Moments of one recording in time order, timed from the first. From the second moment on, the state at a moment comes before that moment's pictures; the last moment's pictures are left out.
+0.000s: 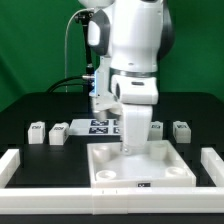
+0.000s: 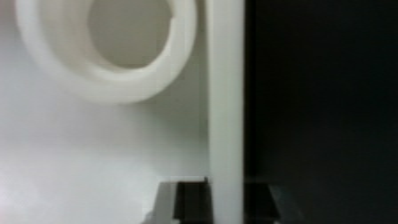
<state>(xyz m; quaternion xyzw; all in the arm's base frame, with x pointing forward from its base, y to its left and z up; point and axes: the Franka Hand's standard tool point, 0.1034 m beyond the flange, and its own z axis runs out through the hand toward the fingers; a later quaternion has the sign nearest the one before) 0.477 0.035 0.009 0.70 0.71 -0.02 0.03</state>
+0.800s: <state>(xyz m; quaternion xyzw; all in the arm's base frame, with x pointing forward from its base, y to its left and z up) 0.477 0.062 0.008 0.71 0.70 -0.03 0.03</state>
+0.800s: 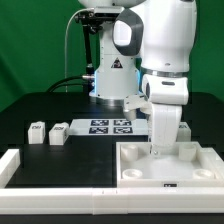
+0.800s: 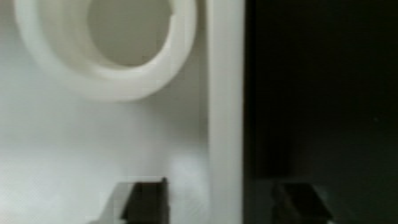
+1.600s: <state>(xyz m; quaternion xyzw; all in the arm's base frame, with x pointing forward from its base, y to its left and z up) 0.476 0.062 0.008 0.71 0.70 -0.03 0.03</state>
